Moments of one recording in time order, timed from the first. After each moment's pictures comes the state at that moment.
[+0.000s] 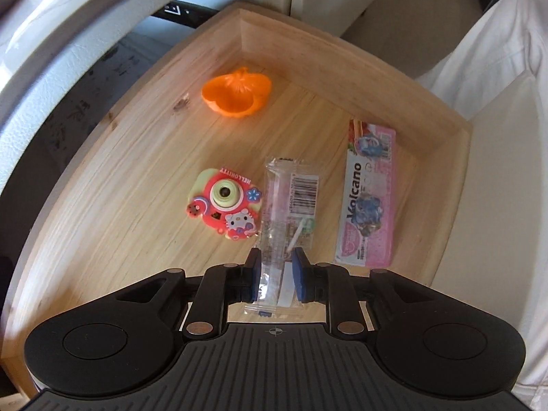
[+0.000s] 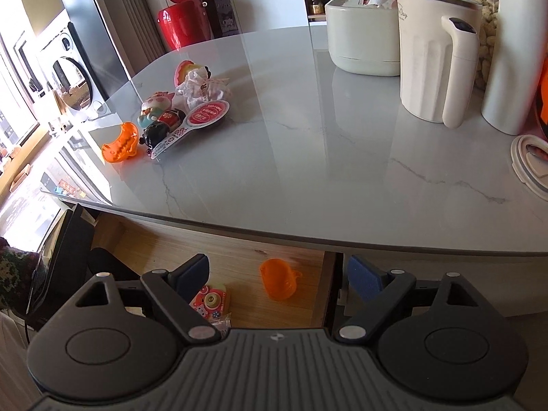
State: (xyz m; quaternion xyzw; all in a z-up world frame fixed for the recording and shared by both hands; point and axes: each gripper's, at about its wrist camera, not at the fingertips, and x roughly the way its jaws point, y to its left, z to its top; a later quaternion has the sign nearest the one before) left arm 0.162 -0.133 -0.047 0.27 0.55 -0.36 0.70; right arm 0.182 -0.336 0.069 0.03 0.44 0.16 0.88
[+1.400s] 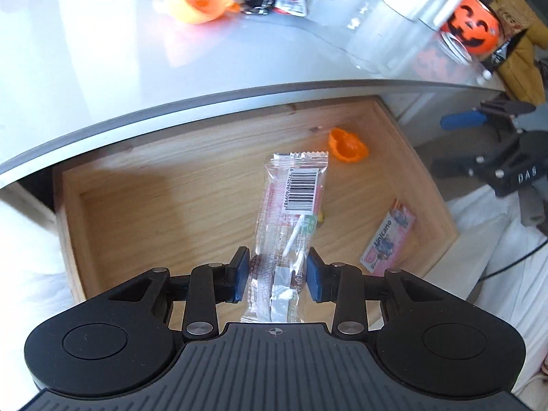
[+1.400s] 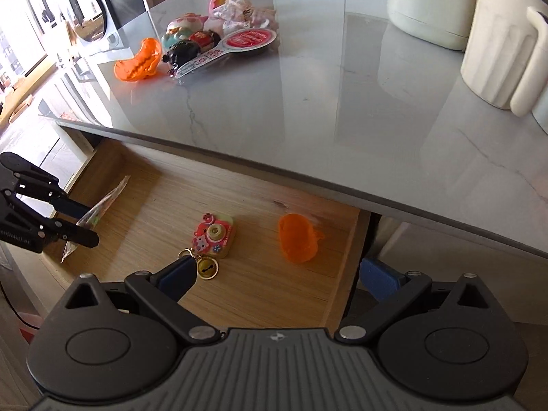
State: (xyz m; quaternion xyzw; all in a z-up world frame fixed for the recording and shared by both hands) left arm 0.160 0.006 0.039 -0.01 0.55 -0.23 0.80; right arm 0.181 -0.283 0.034 -0.06 0.51 0.20 0.84
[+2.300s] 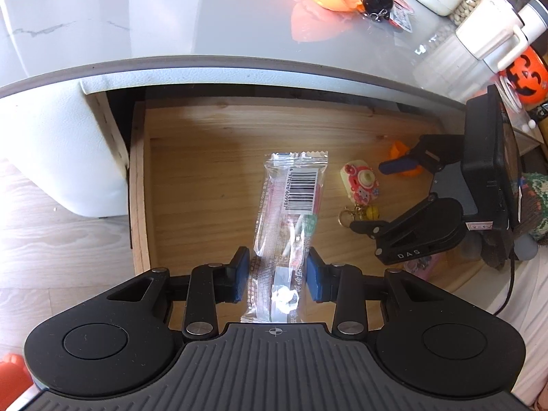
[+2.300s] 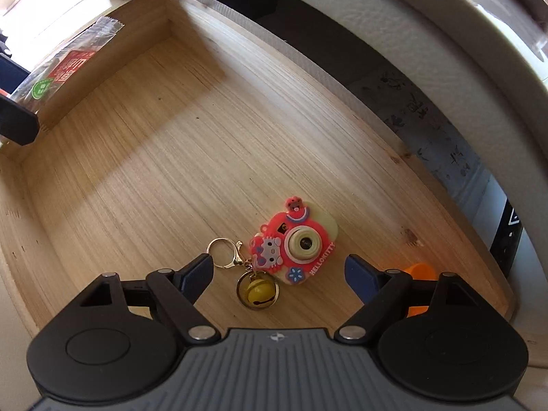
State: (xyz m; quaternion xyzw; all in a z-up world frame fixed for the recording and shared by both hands) left arm 0.144 0.061 0.018 -0.08 0.57 -0.14 0.80; right arm 0.209 -0.137 -0.078 -0.28 0.55 0.28 0.74
